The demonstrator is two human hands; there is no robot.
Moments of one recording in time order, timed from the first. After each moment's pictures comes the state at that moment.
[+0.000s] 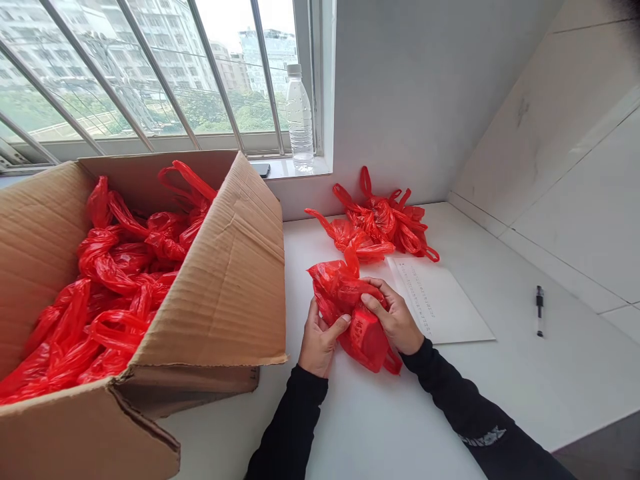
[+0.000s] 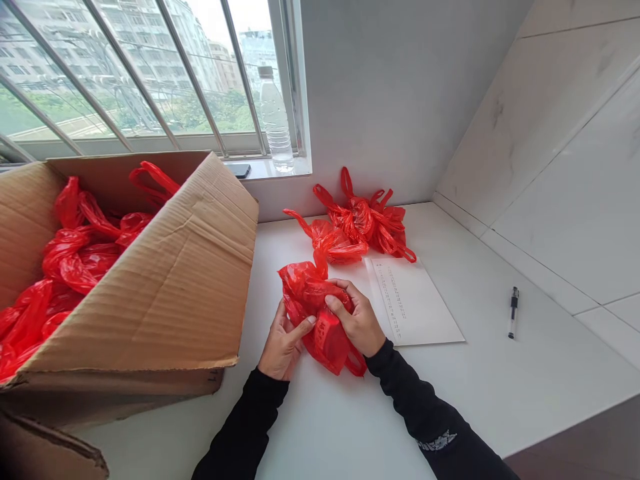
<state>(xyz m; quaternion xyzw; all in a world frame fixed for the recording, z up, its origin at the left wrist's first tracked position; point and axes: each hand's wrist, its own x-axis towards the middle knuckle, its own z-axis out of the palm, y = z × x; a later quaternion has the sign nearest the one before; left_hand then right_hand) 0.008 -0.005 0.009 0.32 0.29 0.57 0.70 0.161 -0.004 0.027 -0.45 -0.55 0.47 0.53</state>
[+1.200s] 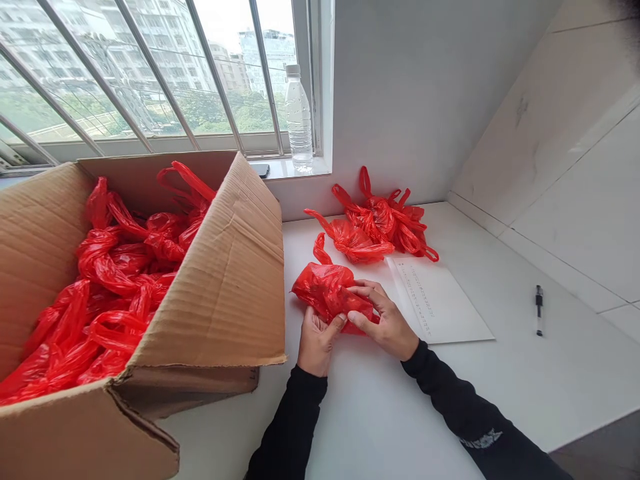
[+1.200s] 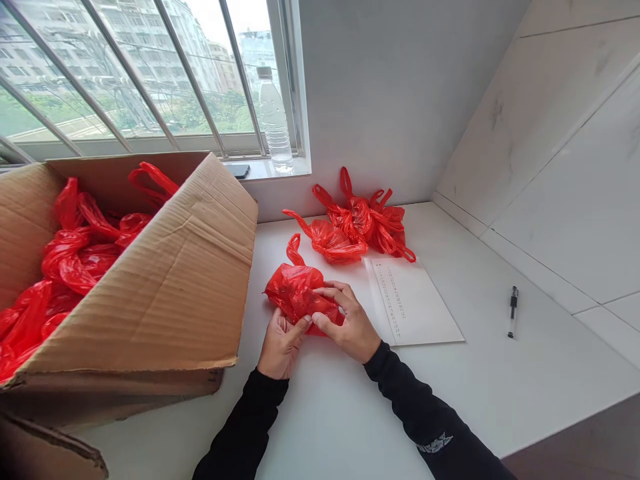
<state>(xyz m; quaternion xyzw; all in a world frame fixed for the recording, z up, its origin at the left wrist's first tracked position) 0.006 0.000 -0.005 0.32 0.31 0.59 0.68 0.159 -0.006 0.025 -0.48 -0.67 0.33 0.46</state>
